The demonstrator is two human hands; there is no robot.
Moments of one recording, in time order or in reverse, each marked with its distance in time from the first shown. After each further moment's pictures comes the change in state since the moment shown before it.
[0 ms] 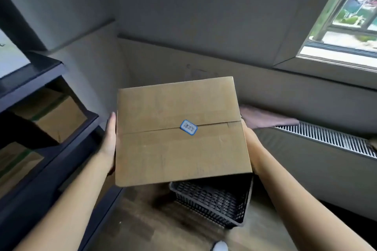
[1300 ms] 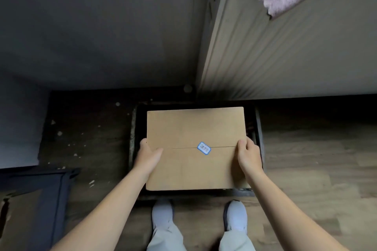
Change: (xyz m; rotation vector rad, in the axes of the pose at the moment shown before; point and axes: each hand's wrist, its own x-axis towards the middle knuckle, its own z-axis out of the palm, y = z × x) left_hand 0.301 -0.498 0.171 0.884 -0.359 -0.506; right_hand 0.318 0.461 0.006 -0.124 0.577 0.373
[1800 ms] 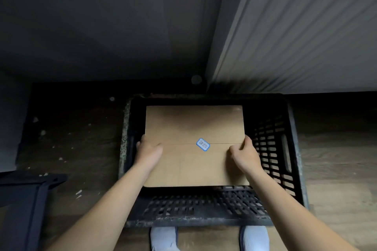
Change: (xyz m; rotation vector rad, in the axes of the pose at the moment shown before) left_hand 0.125 -0.041 0.035 0.112 0.065 -0.054; right_hand 0.090 0.051 0.098 -0.174 -0.099 0.030
